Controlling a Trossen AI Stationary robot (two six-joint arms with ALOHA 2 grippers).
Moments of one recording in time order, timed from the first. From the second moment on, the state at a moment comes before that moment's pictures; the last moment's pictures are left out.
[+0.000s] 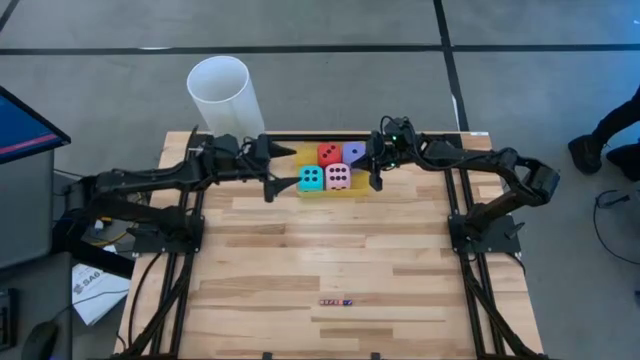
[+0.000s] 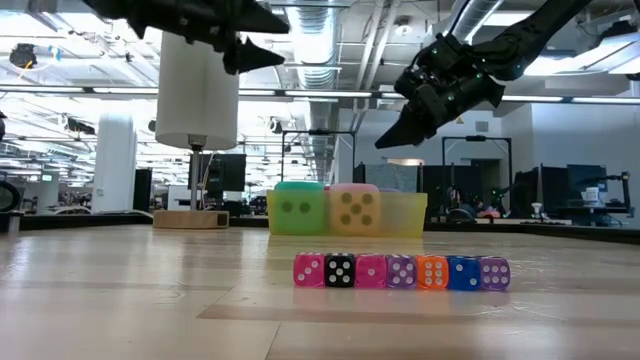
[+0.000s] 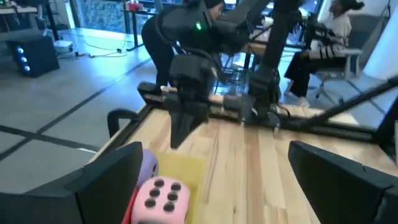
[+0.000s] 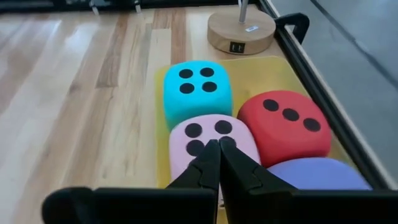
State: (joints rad) left arm 0.34 1.11 0.76 0.21 0.13 -0.03; right arm -0.60 1.46 0.81 0.07 -0.45 -0.28
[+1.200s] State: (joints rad) left arm 0.28 0.71 0.22 0.43 0.12 0.10; right arm -0.51 1.46 0.81 0.07 -0.44 -0.16
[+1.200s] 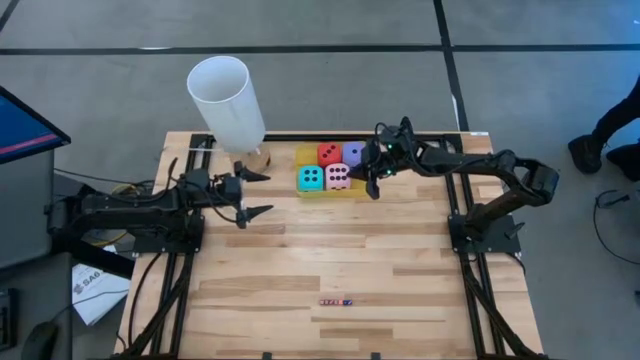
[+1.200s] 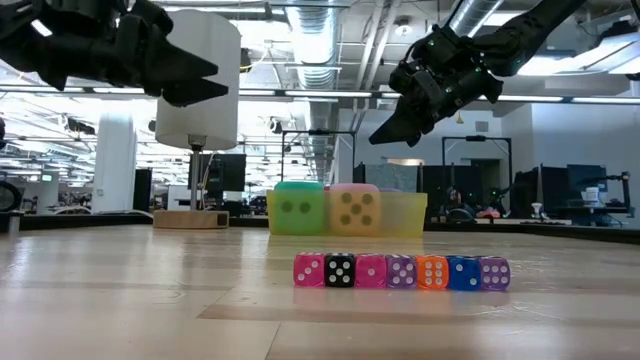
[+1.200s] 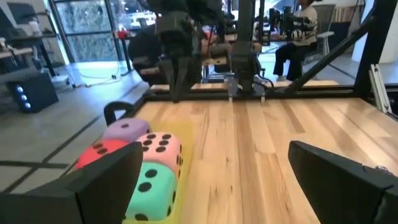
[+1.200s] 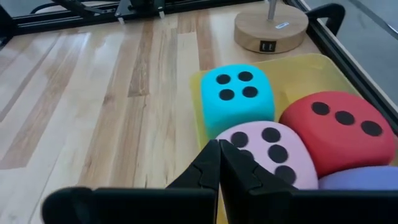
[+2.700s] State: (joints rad) left arm 0.28 0.70 0.20 0.43 0.12 0.07; right arm -0.29 1.61 0.79 -0.14 -0.02 -0.32
